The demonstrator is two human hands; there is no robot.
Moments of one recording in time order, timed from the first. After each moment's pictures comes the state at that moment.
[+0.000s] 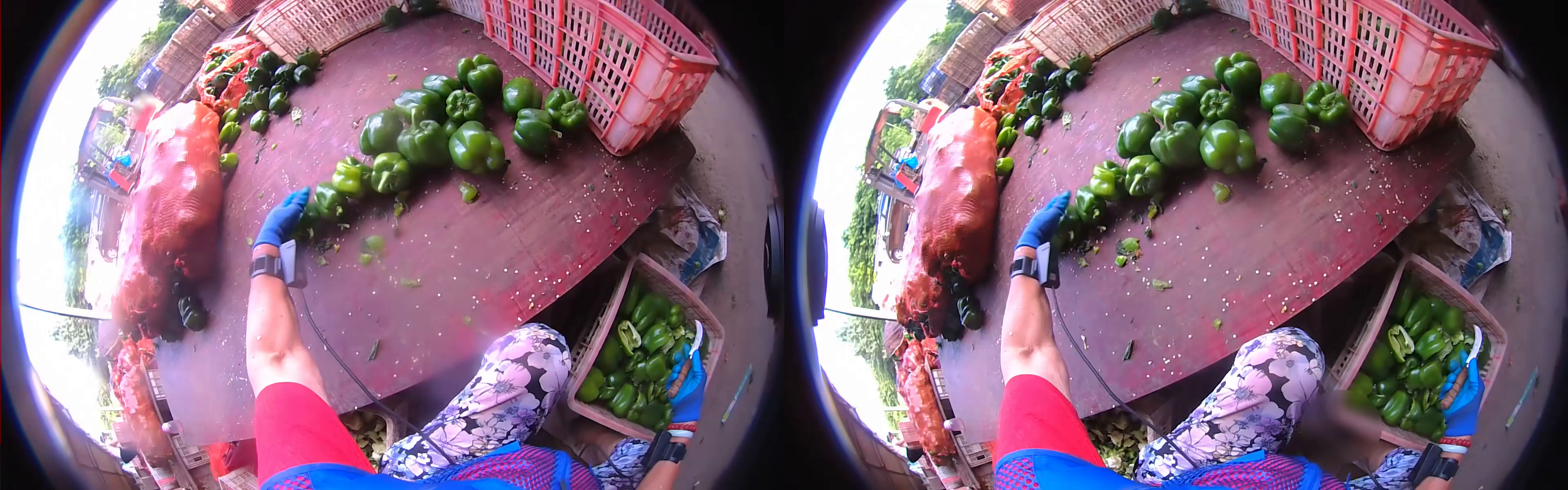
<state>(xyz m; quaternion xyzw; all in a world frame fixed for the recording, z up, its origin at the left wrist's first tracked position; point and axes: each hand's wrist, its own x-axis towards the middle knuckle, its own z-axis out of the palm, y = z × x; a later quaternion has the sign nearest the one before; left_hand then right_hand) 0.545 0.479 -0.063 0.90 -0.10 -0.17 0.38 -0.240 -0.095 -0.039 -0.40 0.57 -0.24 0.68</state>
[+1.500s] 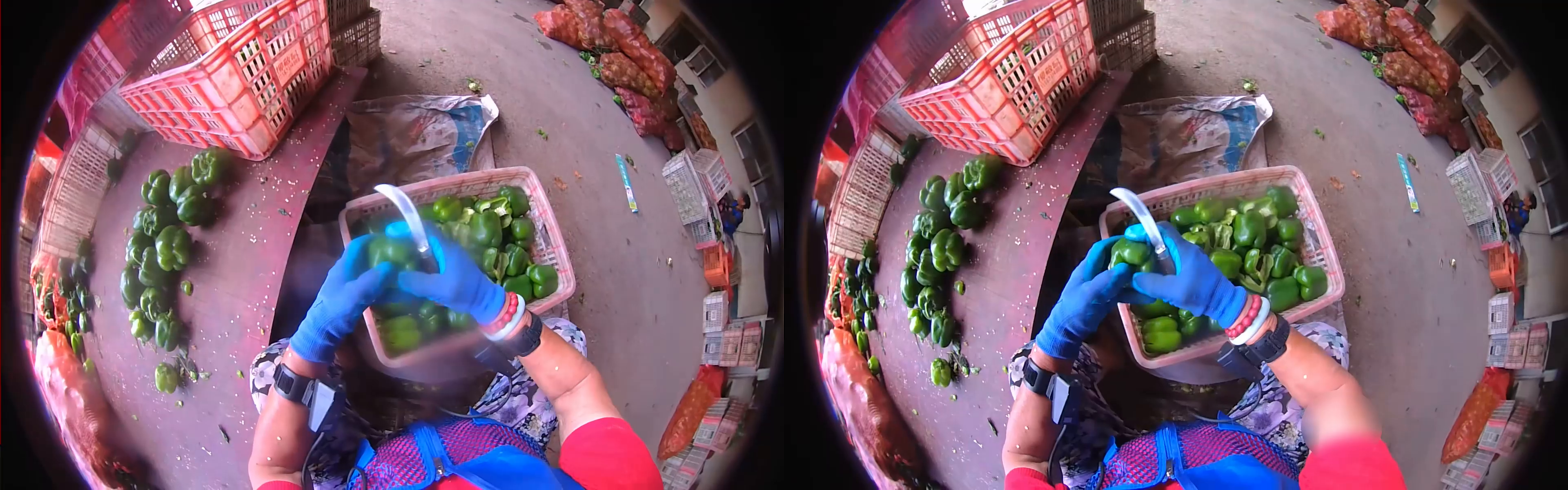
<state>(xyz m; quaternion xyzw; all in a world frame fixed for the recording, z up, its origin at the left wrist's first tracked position) 0.019 0.051 0.029 0.47 -0.31 -0.65 0.51 -0.166 -0.038 0.018 -0.68 0.24 -0.28 0.63</state>
